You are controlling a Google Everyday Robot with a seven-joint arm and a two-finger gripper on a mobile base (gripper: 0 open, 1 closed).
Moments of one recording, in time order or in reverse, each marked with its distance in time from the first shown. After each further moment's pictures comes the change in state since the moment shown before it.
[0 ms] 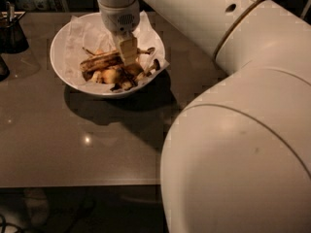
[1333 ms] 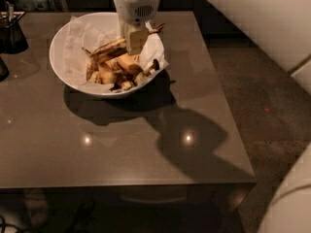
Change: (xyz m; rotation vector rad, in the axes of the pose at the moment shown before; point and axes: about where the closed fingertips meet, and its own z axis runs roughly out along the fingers) arm 0.000 0.016 -0.052 0.234 -0.129 0.016
